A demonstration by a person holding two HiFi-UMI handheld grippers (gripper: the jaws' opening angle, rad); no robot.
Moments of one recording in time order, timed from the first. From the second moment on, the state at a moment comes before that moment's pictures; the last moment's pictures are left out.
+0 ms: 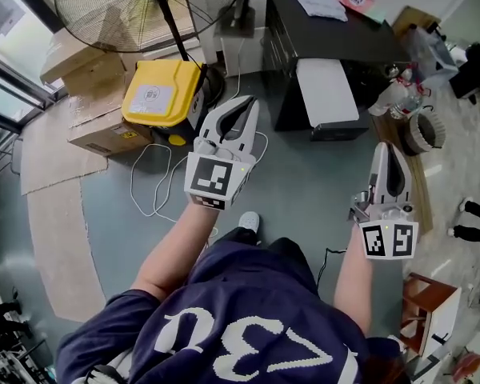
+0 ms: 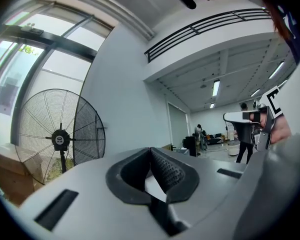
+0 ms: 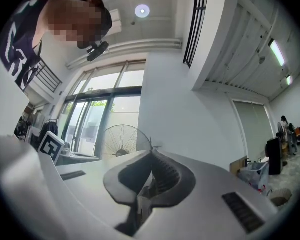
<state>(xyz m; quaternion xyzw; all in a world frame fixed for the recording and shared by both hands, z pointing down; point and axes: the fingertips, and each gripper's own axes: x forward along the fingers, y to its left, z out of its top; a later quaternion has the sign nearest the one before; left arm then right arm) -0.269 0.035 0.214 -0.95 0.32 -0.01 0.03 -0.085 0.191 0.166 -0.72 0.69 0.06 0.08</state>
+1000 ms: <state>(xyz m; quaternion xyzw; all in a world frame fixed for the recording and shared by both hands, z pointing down) -0.095 -0.110 0.238 -0.92 0.38 -0.01 0.01 0.102 -0.008 0.187 -0.65 0.75 0.05 0.07</state>
